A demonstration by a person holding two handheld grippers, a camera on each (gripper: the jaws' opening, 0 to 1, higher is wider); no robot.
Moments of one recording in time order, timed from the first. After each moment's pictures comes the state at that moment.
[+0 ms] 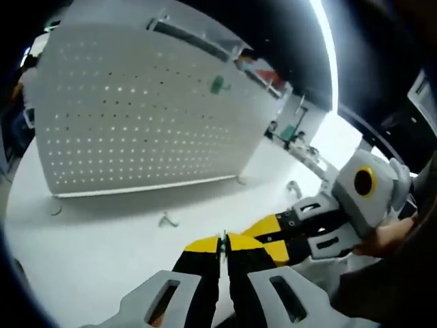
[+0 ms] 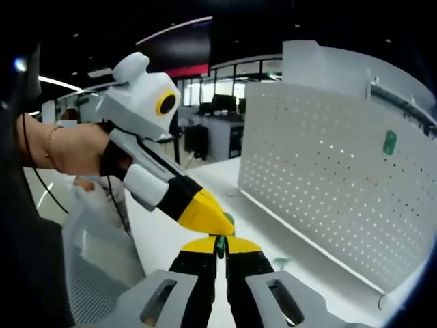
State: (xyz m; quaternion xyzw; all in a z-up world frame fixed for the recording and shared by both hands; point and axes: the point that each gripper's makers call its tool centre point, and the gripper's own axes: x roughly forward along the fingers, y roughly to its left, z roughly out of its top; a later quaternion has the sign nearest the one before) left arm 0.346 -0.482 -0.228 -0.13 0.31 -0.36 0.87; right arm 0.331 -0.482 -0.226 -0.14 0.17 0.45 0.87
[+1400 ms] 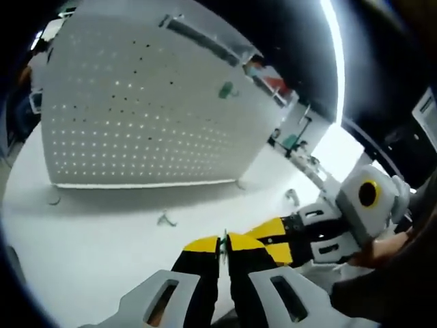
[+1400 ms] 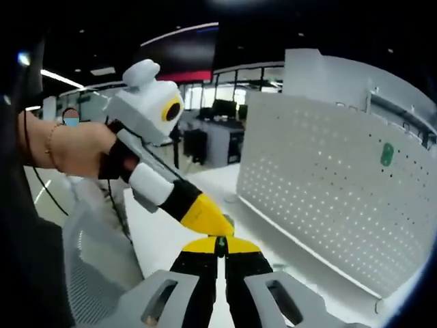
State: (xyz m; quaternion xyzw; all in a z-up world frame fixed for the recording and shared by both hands) left arm 0.345 -0.480 -0.226 -0.14 0.31 -0.35 0.87; right arm 0.331 -0.480 -0.220 -0.13 0.17 0.45 0.87
